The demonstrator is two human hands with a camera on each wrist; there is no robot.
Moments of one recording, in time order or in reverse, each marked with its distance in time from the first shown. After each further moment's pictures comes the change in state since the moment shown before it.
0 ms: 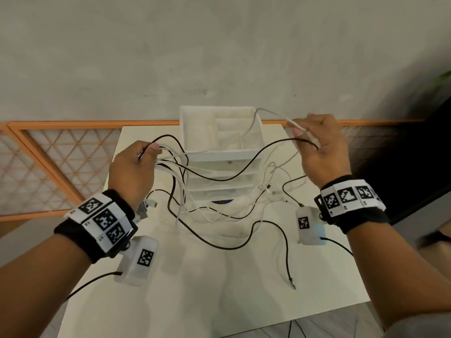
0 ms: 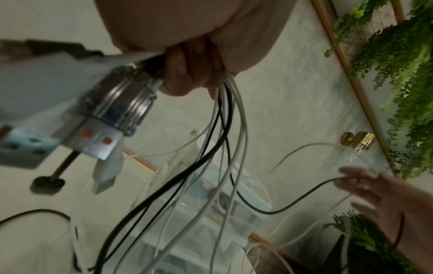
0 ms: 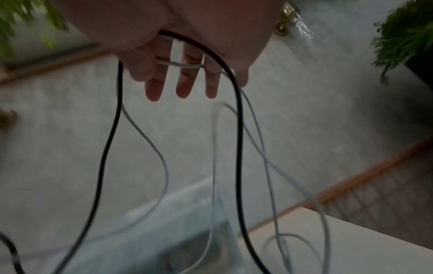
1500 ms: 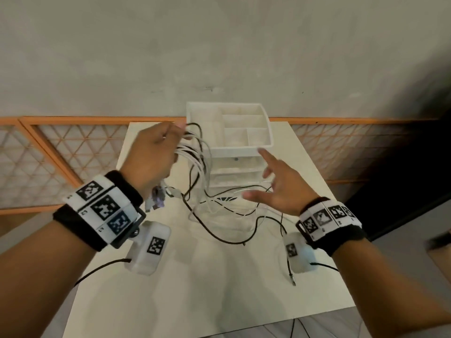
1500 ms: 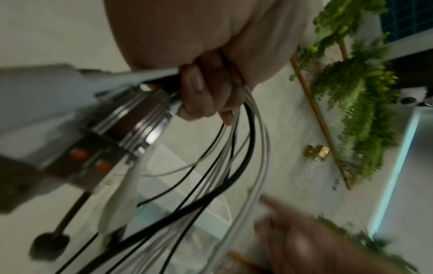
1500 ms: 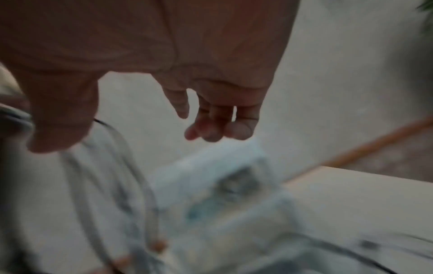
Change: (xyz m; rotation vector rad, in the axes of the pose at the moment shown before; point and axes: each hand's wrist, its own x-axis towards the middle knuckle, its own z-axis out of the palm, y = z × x) left_hand -0.007 0.068 -0.007 -0.293 -0.261 -0.085; right_hand -0.047 -0.022 0.037 -0.204 -0.720 0.283
